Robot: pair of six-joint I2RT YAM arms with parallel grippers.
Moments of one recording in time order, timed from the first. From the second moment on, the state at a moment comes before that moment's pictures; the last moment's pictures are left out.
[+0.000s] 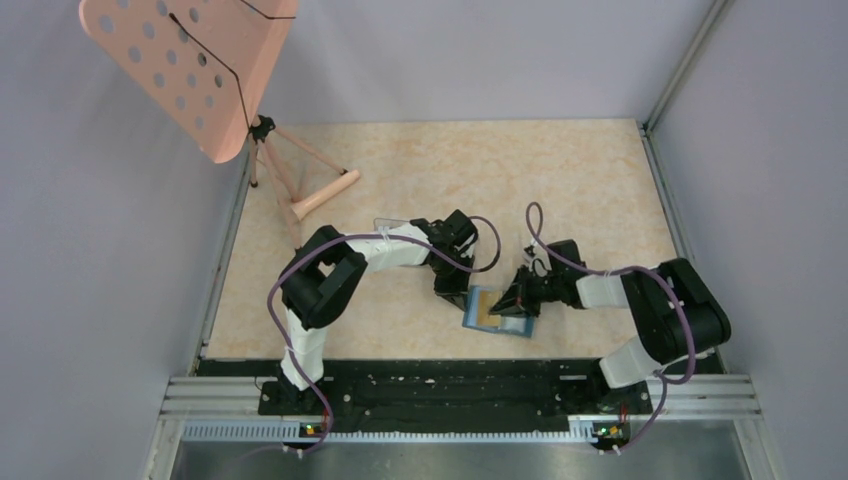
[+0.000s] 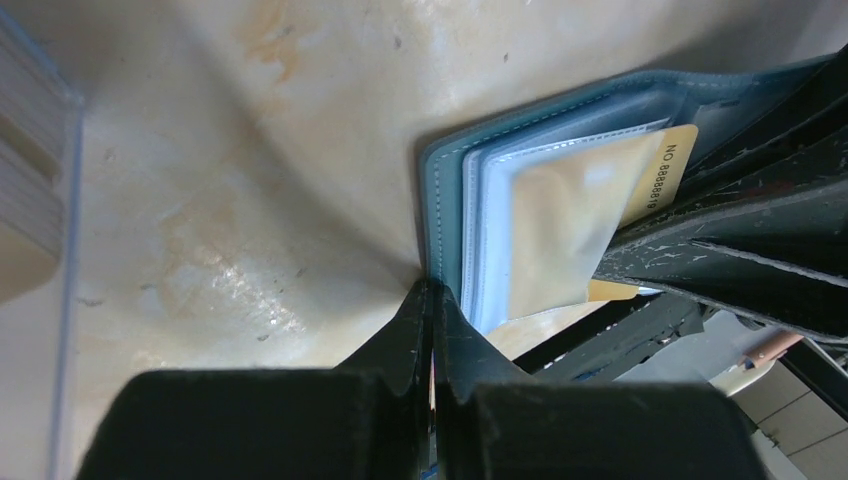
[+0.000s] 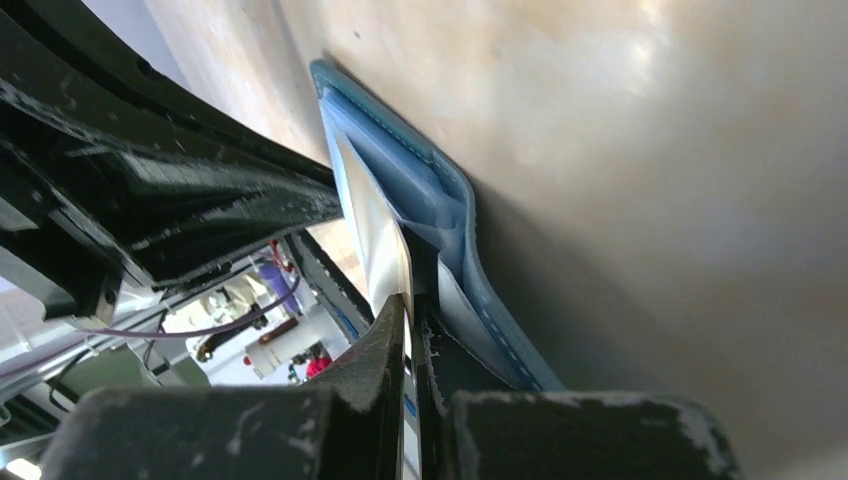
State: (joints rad) left arm -0.83 1.99 1.31 -0.57 0.37 -0.62; right arm 0.28 1.51 0.38 0.13 -0.80 0.76
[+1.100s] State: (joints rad) left arm -0.85 1.98 1.34 -0.72 0.28 -0.62; right arm 0.43 1.55 0.71 -0.30 -0.54 0.57
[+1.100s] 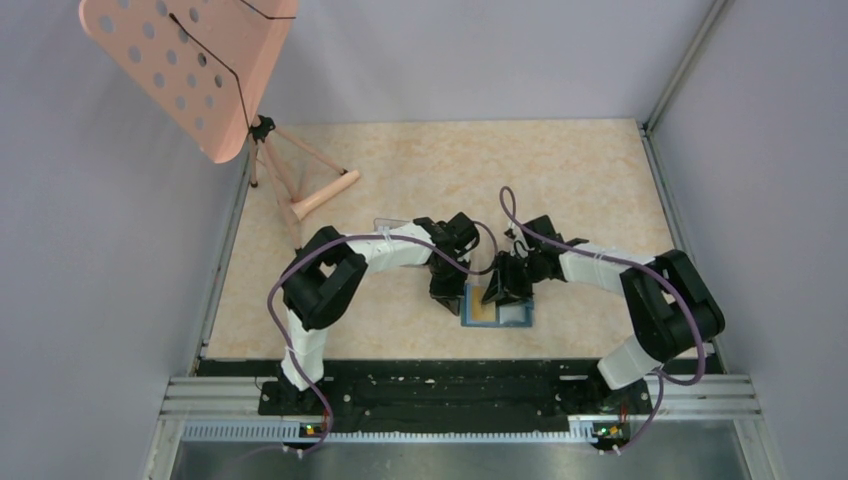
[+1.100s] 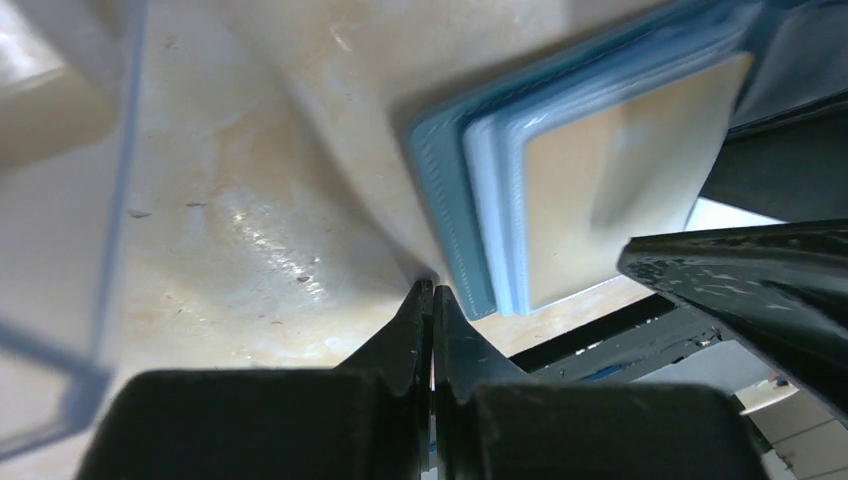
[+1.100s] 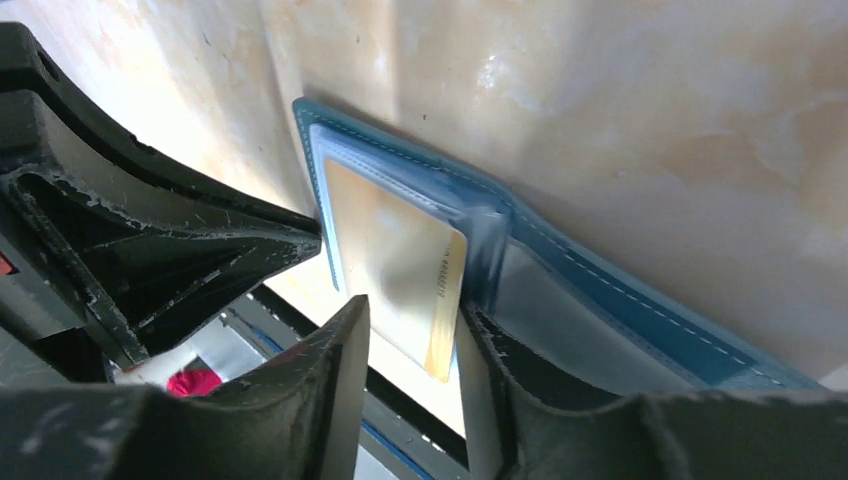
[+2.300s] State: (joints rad) left arm -0.59 1.58 1.16 -0.47 0.29 -0.52; right arm 0.47 1.57 0.99 -0.45 -0.50 0.54
